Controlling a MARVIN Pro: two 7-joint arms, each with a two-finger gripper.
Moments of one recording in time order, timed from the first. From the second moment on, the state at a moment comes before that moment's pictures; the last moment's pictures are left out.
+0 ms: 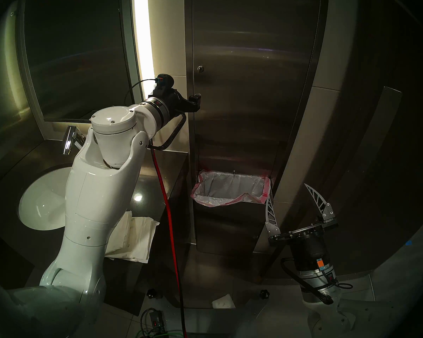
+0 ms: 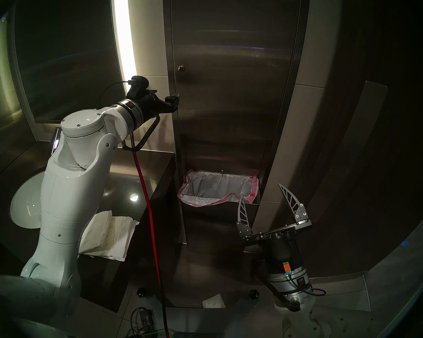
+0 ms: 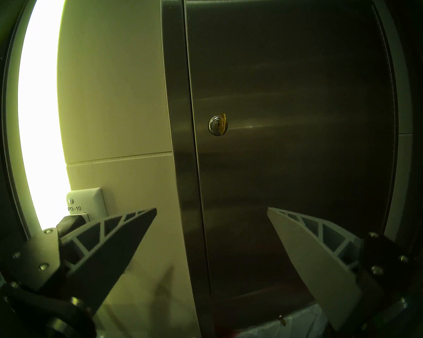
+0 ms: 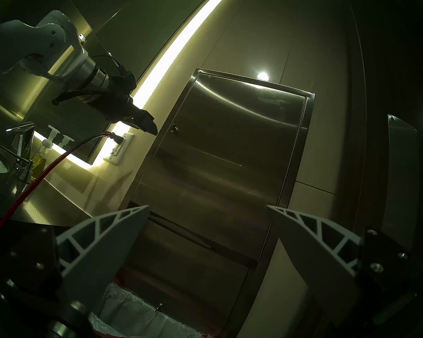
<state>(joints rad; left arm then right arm) 1.12 -1.30 -1.38 -1.95 -0.33 0.72 -0.05 -2.14 -0.53 0.92 -2.18 -0.37 -0.38 -1.15</state>
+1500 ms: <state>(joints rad) 0.96 -1.37 -1.32 -1.87 -0.29 0.73 -0.06 -2.14 -0.53 0.92 -2.18 -0.37 -0.38 -1.15</state>
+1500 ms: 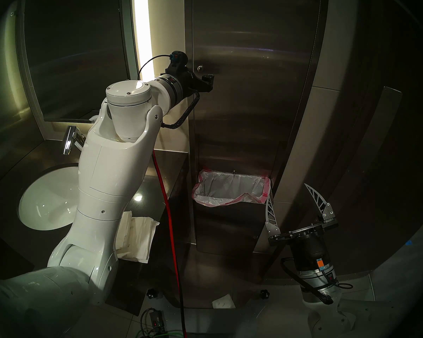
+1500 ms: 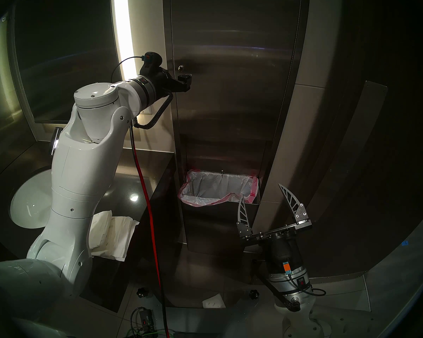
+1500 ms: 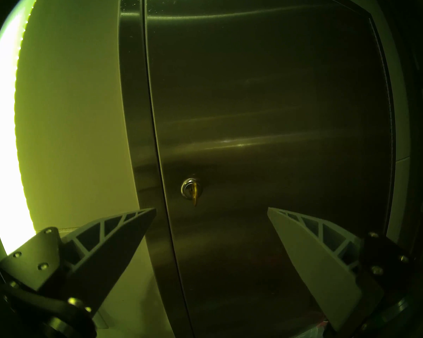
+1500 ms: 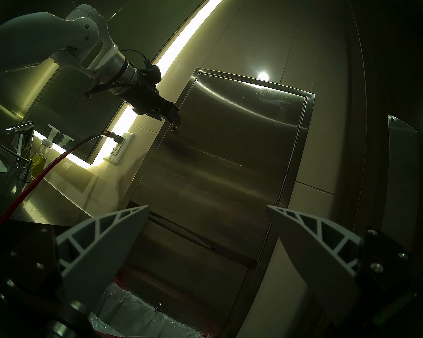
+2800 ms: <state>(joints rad) 0.93 -1.47 -1.30 -1.78 -0.34 0.72 0.02 -2.13 -0.53 0.92 -2.18 -0.37 -0.38 -1.15</state>
